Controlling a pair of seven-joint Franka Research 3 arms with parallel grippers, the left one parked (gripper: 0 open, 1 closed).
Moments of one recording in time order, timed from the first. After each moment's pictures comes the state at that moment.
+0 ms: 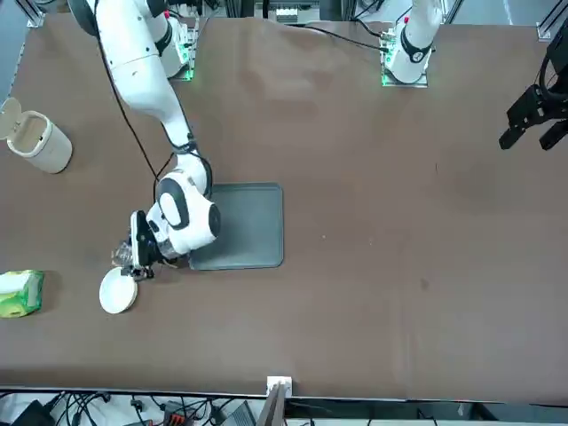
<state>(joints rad) 0.42 0.82 -0.07 -1.42 -1.09 1.75 2.17</state>
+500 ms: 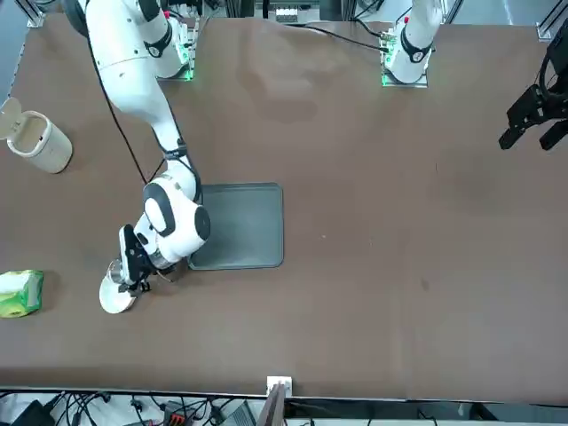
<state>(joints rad) 0.38 0.82 -0.07 -1.41 -1.09 1.87 2.09</state>
